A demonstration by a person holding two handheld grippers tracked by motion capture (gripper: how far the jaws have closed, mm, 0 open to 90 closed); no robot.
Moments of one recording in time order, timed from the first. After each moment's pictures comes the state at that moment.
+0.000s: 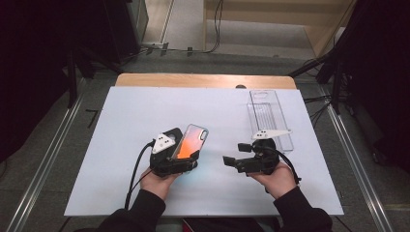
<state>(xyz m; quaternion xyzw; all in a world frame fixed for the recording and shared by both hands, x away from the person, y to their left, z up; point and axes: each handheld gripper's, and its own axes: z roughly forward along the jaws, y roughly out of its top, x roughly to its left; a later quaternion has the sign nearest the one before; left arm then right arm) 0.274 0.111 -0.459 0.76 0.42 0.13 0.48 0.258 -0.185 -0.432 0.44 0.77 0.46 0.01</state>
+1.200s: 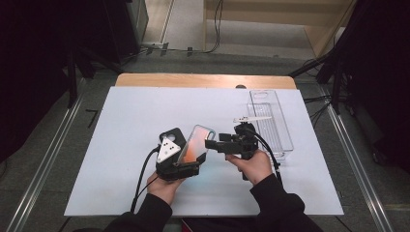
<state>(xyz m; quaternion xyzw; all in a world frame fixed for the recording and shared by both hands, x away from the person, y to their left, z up) 0.261 0.096 -0.465 0.74 0.40 0.15 0.52 0.301 -0.143 -0.429 0.49 0.73 0.48 -0.05</state>
